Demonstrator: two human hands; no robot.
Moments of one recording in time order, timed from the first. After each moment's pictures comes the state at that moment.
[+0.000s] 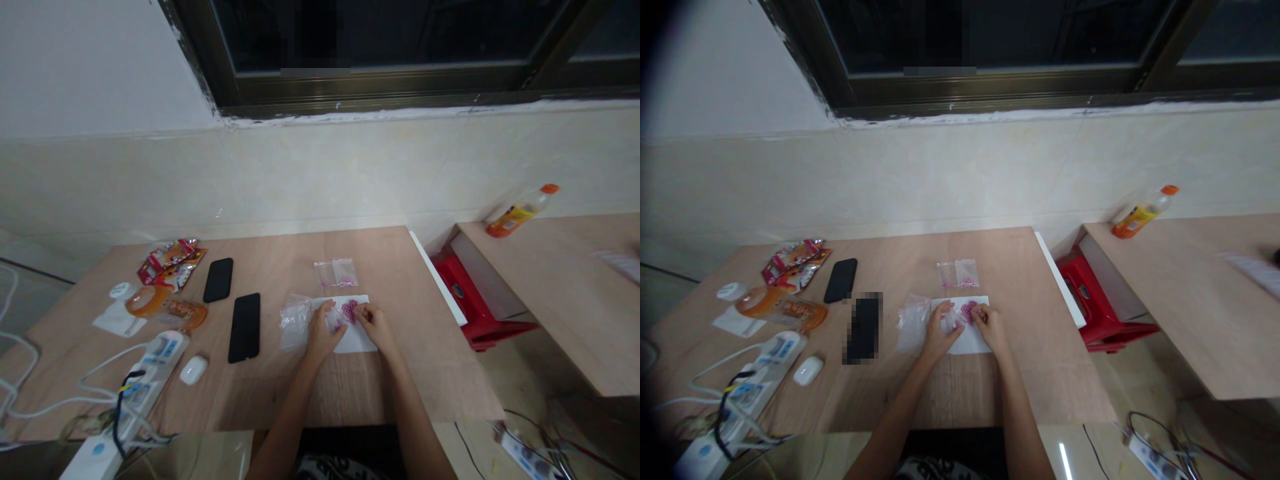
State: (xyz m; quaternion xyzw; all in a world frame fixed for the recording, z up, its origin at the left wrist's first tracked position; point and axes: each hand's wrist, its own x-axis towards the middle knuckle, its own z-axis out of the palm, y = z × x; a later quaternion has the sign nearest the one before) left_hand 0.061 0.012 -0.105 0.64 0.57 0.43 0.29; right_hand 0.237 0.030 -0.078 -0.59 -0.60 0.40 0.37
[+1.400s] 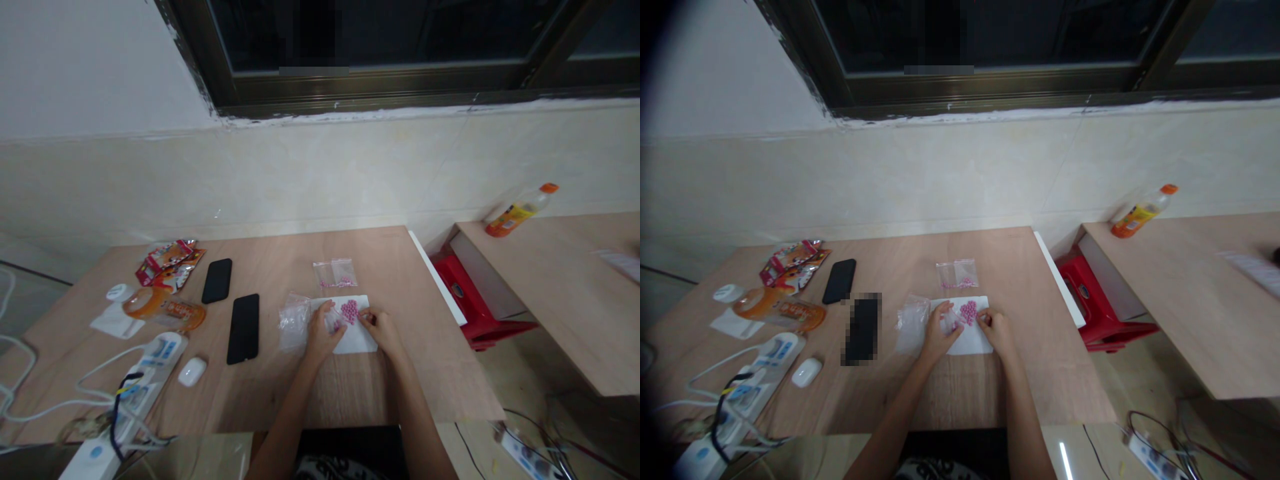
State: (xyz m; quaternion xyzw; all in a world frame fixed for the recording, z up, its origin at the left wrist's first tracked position) left_hand 0.062 0.011 -0.101 0.63 0.57 0.43 0.29; right_hand 0.257 0.026 -0.085 -0.63 -0.64 0.34 0.29
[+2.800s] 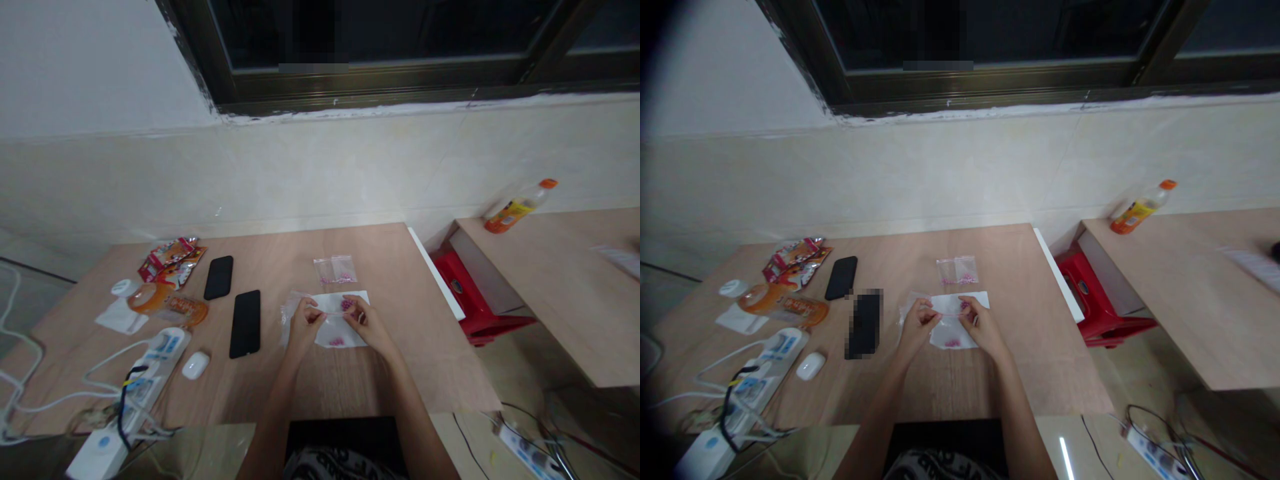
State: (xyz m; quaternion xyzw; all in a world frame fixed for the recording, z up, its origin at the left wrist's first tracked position) left_hand 0.032 0.008 -0.028 0.44 0.56 0.46 0.52; right_hand 0.219 0.015 -0.033 -0.48 -0.64 0.46 0.39
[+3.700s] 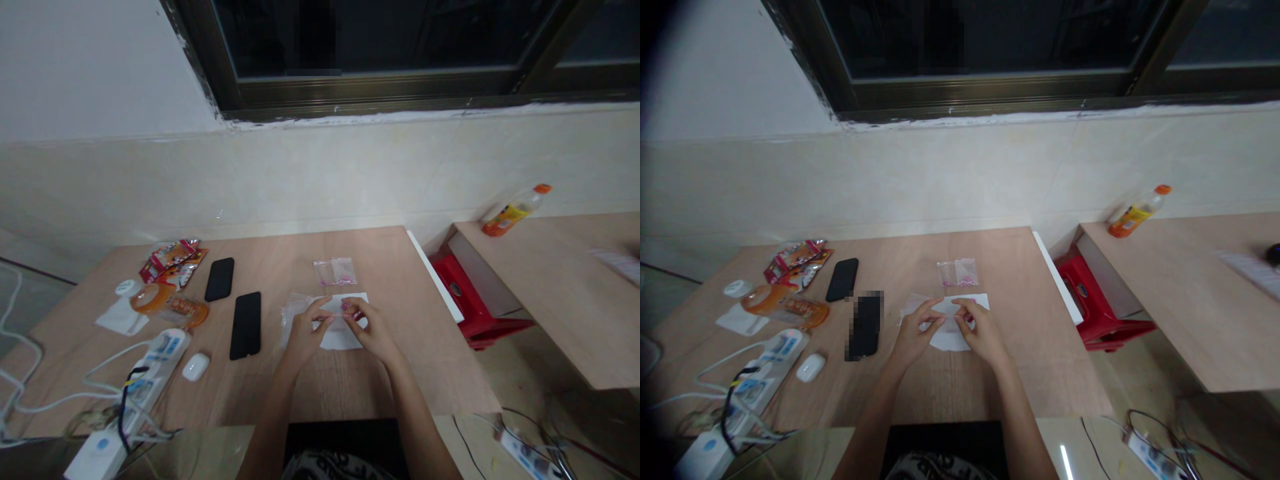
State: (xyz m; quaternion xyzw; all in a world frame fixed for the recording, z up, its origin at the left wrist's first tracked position) left_hand 0.036 -0.005 0.034 0.59 0.54 0.39 0.45; right_hand 0.216 0.002 0.008 -0.45 -0.70 0.36 0.42
